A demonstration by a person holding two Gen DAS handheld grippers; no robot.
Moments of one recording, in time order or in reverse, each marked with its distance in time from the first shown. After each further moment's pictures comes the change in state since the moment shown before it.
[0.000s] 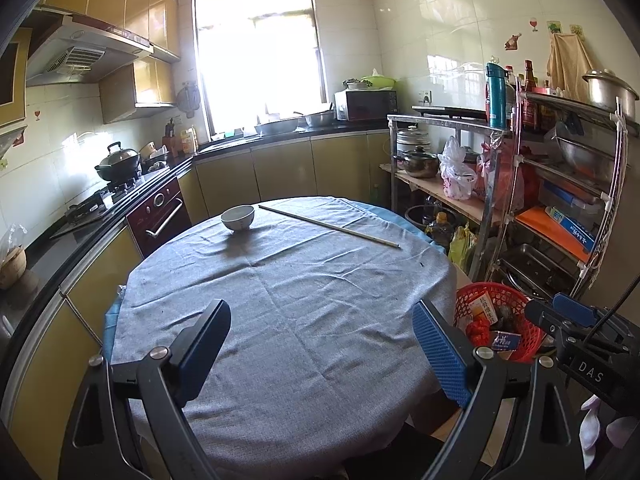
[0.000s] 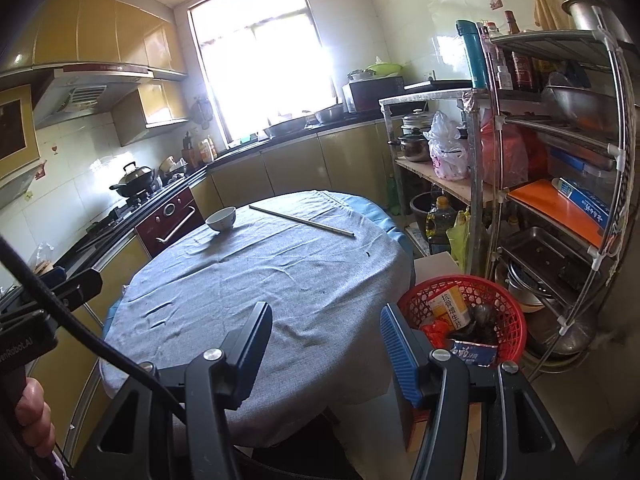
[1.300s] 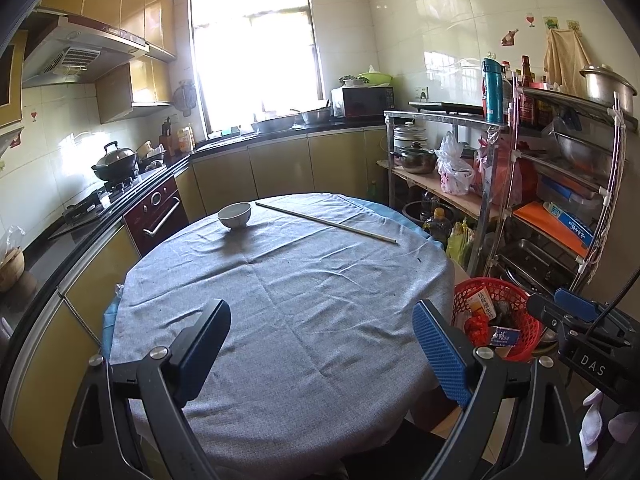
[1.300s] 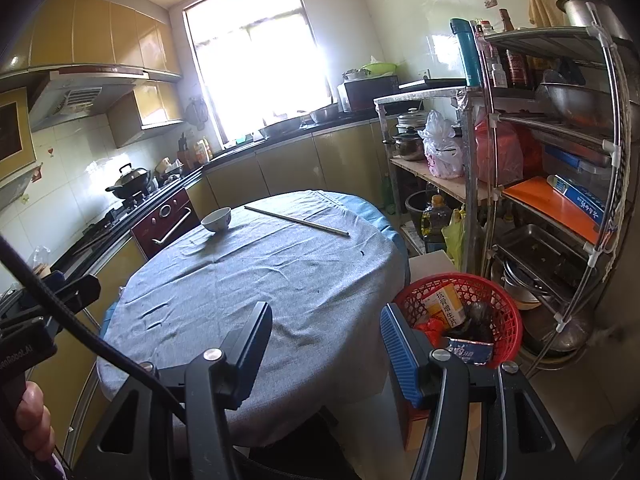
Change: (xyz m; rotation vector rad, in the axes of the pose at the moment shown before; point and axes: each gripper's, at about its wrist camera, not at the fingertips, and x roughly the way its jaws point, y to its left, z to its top) left arm 0.002 0.000 -0.002 0.011 0.012 -0.011; right arm 0.000 -0.006 -0.001 0.010 0.000 -0.013
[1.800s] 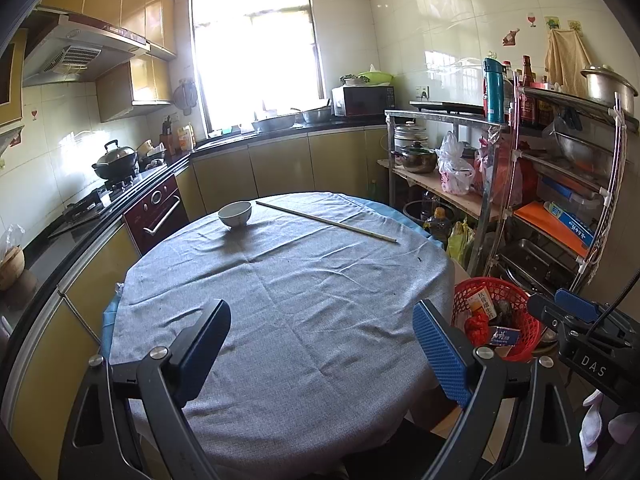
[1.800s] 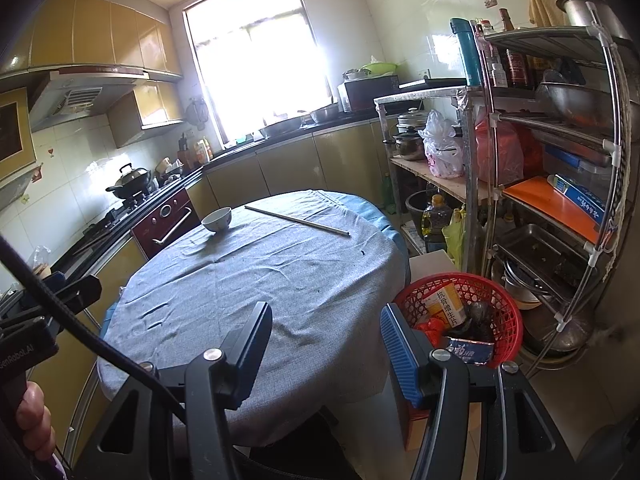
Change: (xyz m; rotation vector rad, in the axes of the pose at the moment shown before) left arm 0.001 0.001 0.000 0.000 0.000 -0.001; right arm 0.000 0.001 0.000 0.001 0.001 0.000
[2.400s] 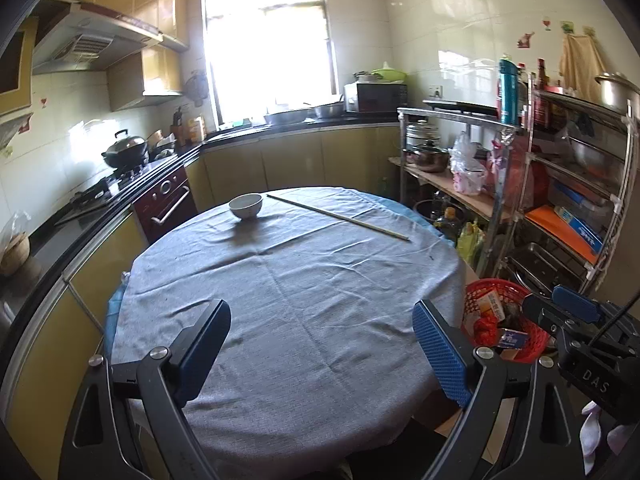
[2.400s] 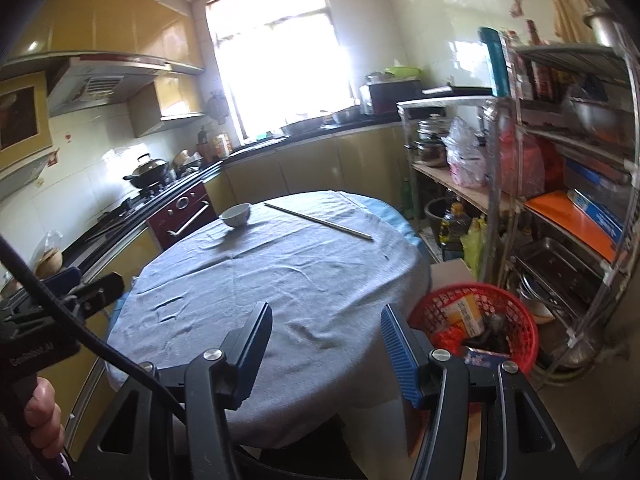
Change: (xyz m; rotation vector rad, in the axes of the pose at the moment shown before) left arm 0.008 0.012 -0.006 -0.046 0.021 0.036; right arm 0.006 0.026 0.004 -0.074 -0.008 0.063
